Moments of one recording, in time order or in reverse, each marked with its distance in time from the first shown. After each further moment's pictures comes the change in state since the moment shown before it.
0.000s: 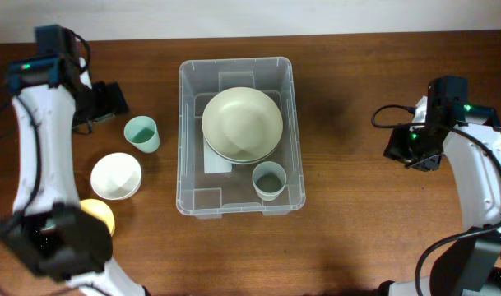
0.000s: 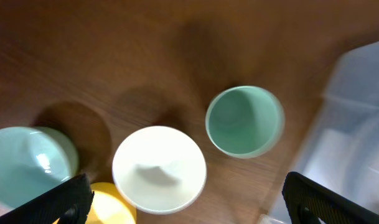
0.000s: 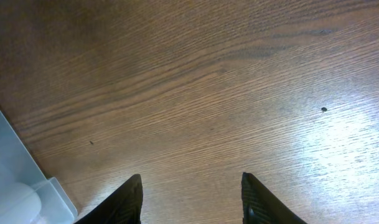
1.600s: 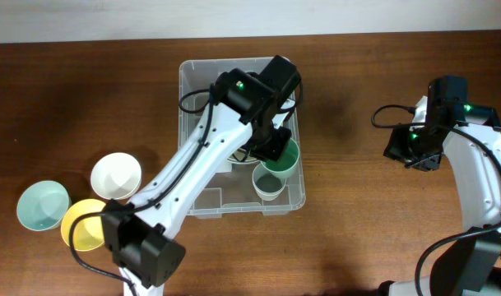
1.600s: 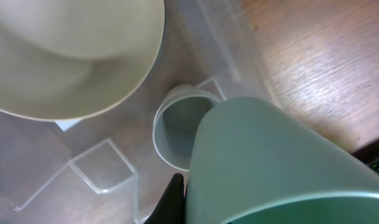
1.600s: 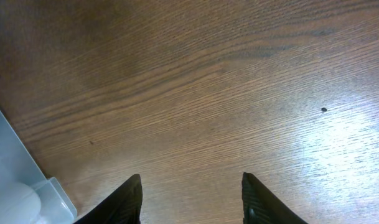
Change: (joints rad) left arm -0.851 0.101 0.168 -0.193 0.153 0.002; right arm 0.000 0.000 0.000 0.000 0.000 0.000
